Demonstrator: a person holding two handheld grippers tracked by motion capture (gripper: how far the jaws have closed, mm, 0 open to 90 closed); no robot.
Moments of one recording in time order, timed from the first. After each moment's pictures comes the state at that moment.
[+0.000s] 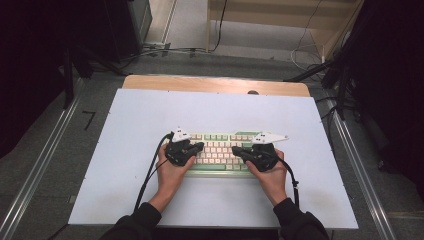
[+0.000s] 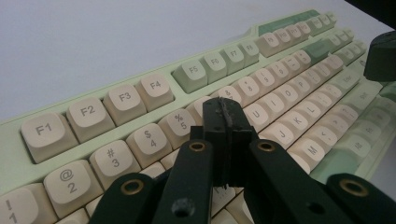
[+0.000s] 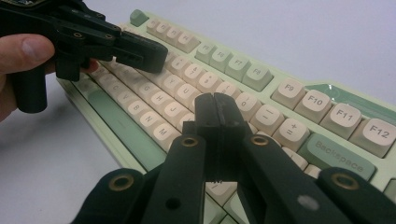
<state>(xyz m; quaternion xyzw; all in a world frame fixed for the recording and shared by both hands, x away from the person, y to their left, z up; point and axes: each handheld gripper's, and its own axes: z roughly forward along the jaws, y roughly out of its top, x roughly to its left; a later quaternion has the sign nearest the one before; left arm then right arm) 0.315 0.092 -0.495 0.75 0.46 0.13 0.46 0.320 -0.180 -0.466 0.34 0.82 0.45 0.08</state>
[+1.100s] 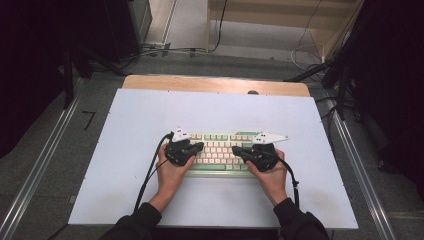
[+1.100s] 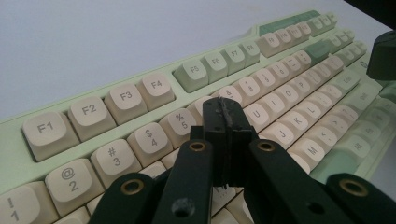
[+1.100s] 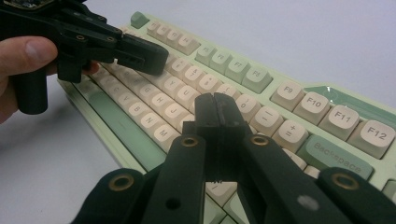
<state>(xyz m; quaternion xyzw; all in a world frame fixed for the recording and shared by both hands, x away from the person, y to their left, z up) 0.315 0.092 -0.494 0.75 0.46 0.13 0.46 0.319 -0.181 -0.465 0.34 0.82 0.45 0.09</state>
